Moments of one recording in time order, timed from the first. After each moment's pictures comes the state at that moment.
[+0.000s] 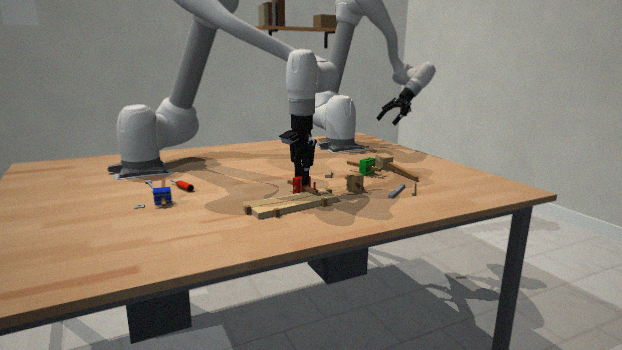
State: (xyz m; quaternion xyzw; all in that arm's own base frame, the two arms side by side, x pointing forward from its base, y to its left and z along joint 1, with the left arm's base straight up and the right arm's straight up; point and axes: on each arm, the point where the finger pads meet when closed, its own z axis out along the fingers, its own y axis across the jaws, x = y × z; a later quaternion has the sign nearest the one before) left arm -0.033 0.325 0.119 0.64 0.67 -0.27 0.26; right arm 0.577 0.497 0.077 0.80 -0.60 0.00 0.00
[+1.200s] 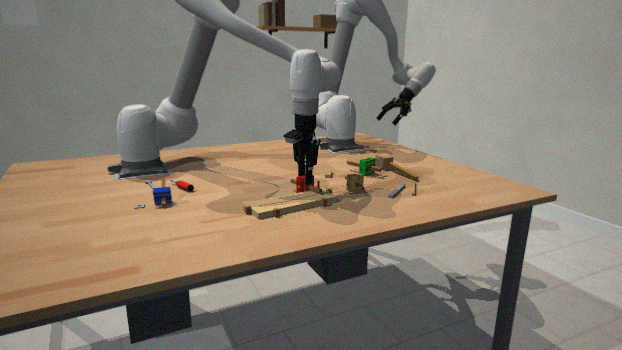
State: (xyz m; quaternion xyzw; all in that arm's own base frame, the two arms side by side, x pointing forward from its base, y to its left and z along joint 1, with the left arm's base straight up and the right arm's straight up) left arm -0.033 0.325 0.119 0.64 0.67 -0.27 0.26; right arm 0.572 0.513 0.077 0.81 -0.59 0.00 0.00
